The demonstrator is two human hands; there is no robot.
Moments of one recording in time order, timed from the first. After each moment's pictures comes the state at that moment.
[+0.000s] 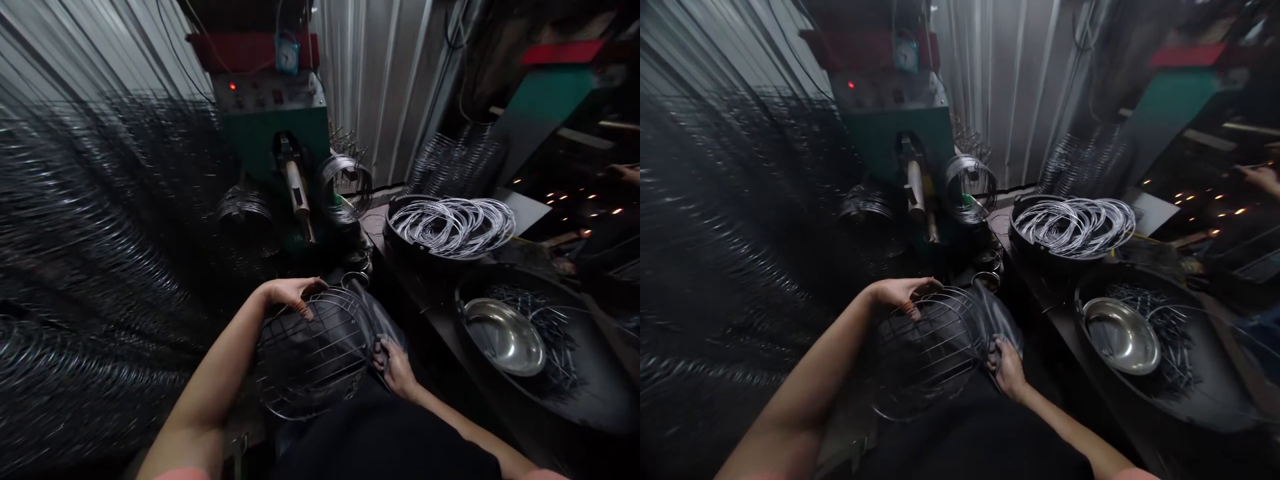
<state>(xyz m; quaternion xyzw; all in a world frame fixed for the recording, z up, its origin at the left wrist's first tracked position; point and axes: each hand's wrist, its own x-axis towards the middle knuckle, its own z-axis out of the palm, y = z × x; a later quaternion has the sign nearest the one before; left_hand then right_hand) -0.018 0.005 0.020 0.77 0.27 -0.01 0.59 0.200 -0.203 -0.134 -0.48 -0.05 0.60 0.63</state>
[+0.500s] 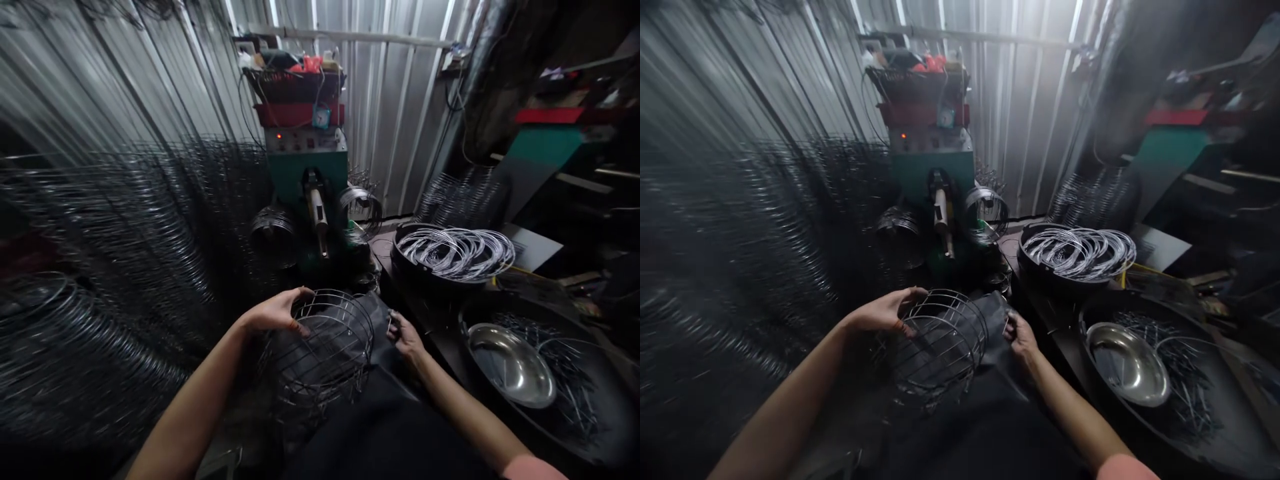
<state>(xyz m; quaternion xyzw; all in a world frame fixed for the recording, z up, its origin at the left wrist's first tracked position) -0.068 -0.073 0.059 0.81 0.37 0.15 0.44 0.258 -0.130 -0.096 -0.50 -0.18 0.56 0.63</state>
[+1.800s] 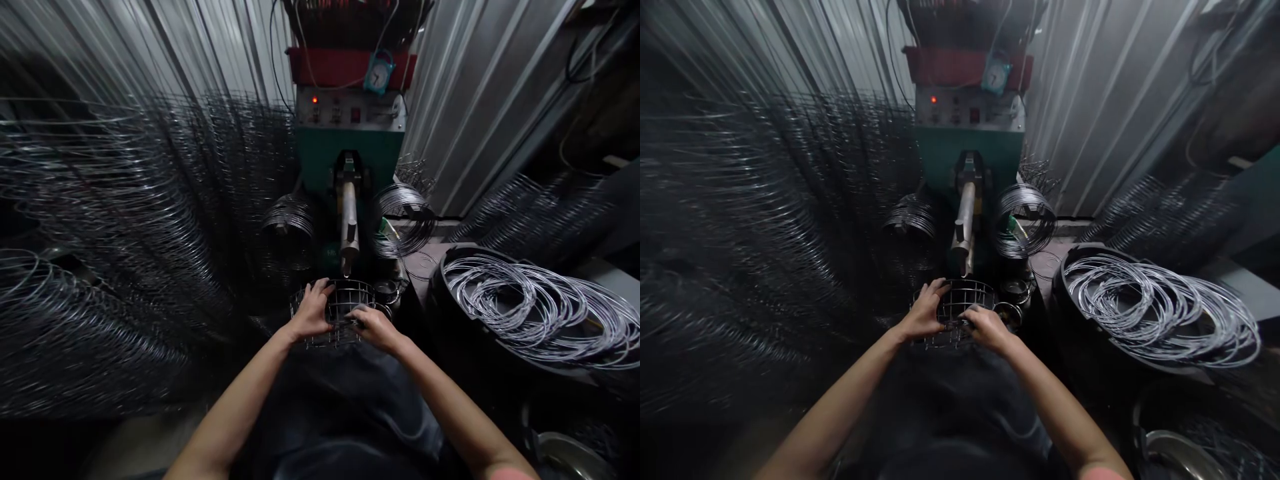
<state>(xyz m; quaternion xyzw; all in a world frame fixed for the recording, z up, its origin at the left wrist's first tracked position) -0.020 0.048 -0.040 0.83 0.51 0.19 0.15 0.194 0.034 -0.041 -0.39 -0.88 0.21 0.19</state>
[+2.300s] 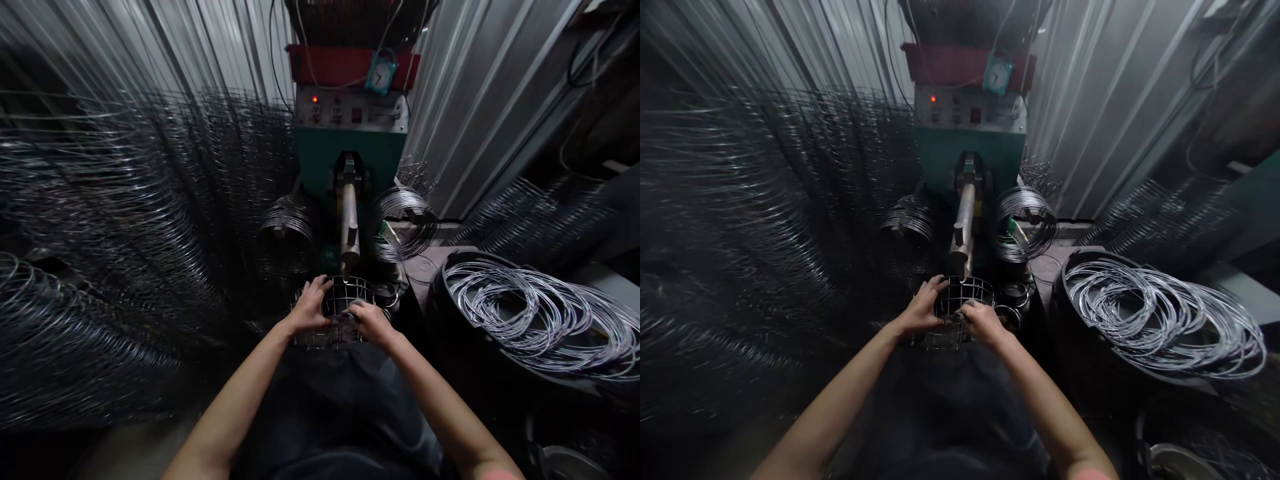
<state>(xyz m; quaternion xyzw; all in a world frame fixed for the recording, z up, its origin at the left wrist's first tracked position) -0.029 0.077 -0.050 0.82 0.50 0.21 0.17 0.185 0.059 -0.044 -0.39 -0.88 0.16 0.20</state>
